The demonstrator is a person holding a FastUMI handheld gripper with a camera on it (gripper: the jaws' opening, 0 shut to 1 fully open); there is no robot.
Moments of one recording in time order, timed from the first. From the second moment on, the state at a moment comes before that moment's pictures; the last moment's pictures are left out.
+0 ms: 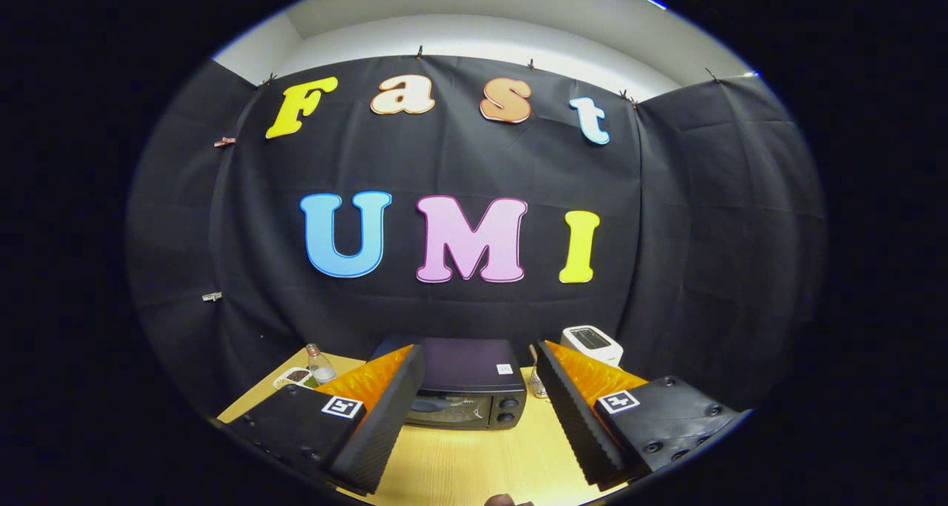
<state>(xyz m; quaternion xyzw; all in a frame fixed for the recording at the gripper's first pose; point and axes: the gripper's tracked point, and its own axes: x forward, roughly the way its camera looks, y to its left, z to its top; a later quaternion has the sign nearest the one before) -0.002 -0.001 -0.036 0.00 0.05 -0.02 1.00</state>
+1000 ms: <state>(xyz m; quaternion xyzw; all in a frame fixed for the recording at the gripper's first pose) -0.021 -0.024 -0.028 0.02 0.05 -0.04 1.00</state>
